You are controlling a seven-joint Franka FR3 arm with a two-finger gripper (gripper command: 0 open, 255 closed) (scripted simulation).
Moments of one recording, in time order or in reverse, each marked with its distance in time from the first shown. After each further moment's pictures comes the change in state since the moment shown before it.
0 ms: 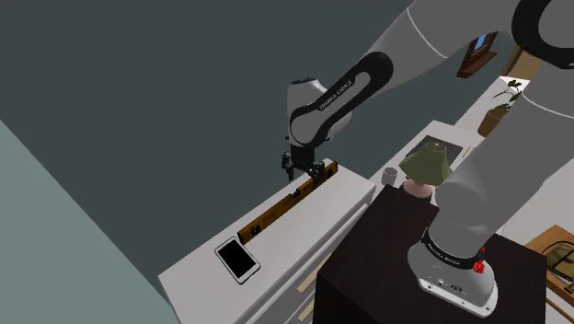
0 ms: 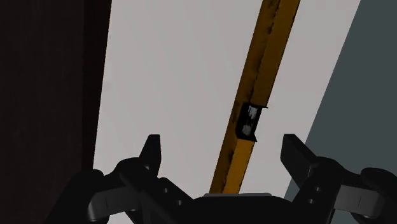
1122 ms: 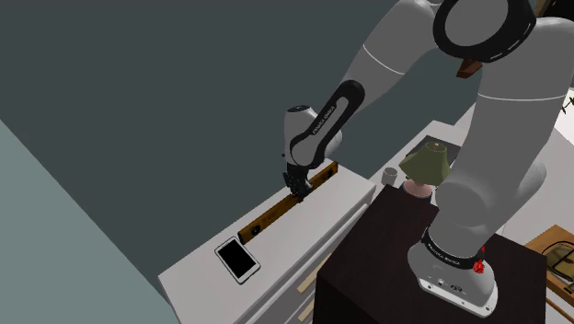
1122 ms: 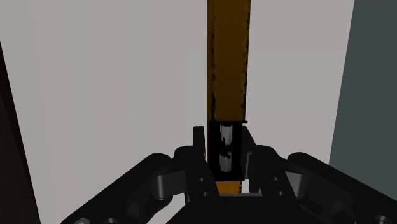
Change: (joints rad) arm 0.007 0.315 -0.052 0.052 -0.198 0.238 0.330
